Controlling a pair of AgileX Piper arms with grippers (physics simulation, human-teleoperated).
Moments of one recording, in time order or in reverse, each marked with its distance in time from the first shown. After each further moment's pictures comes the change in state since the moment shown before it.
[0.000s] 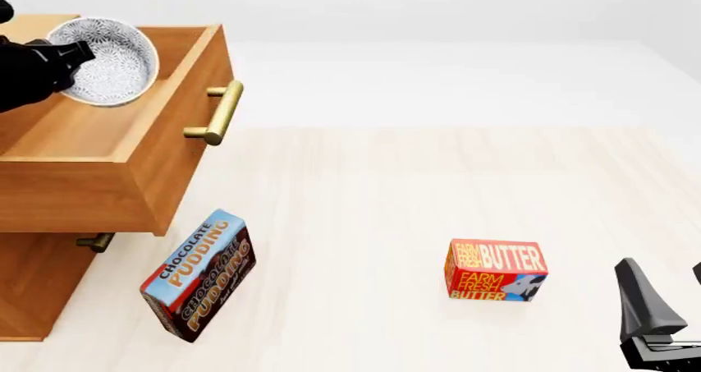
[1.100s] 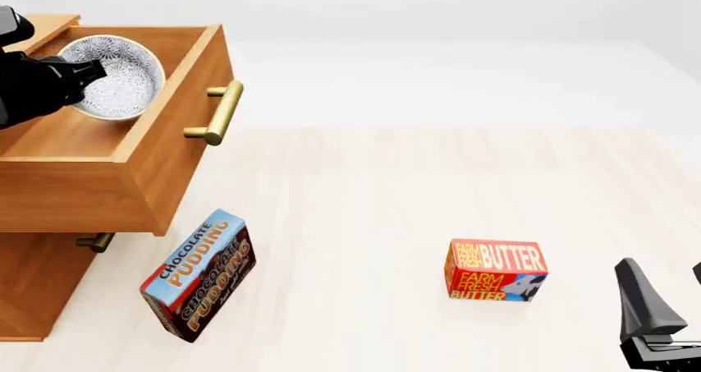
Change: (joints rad) left arm 0.005 0.047 0.027 -0.045 0.053; right arm 0.000 0.000 0.000 0.000 0.000
